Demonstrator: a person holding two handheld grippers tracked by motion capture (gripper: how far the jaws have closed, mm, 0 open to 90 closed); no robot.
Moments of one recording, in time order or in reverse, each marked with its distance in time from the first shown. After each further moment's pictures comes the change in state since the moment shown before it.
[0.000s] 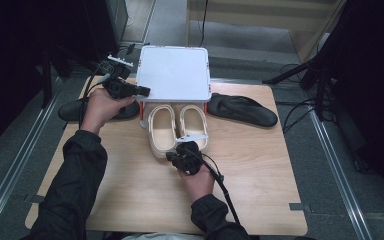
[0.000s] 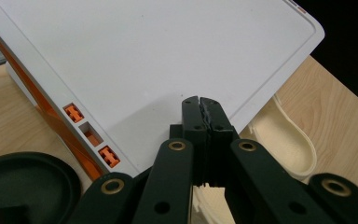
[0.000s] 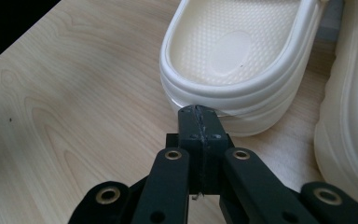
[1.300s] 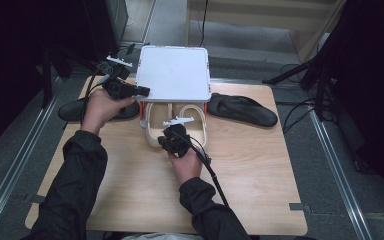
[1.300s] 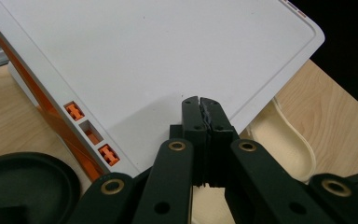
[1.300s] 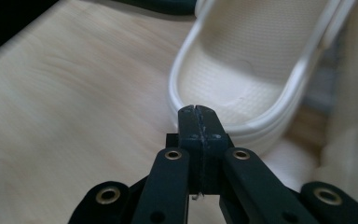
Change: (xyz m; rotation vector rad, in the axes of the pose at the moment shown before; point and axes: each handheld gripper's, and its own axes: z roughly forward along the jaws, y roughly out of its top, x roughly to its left) left arm 0.000 -0.002 0.000 -0.017 0.000 -0.013; right arm 0.003 0.048 0.033 -0.005 -0.078 -0.051
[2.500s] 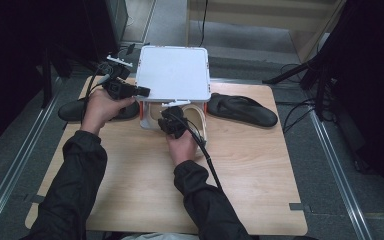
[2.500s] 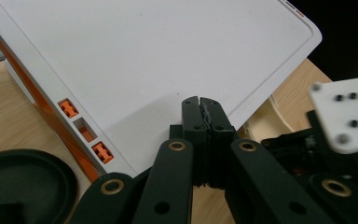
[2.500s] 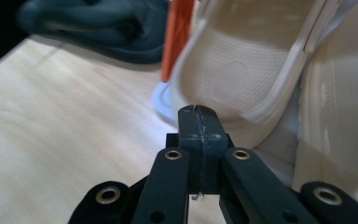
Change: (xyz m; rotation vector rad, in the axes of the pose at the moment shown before) left arm -0.001 0.000 -0.001 0.009 -0.002 -0.008; right arm -0.021 0.042 0.025 -0.052 -0.058 0.046
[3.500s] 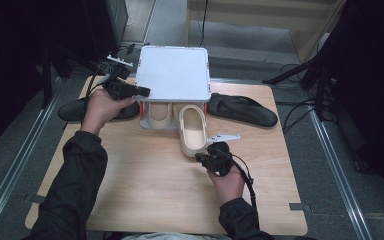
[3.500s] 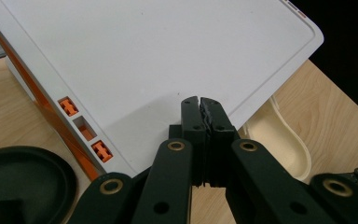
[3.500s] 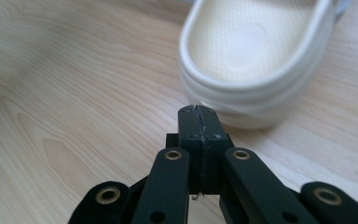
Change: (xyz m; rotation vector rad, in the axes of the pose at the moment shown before) left arm -0.001 0.001 0.000 0.004 0.003 -0.013; right arm -0.050 -0.102 -0.117 0.102 0.040 0.040
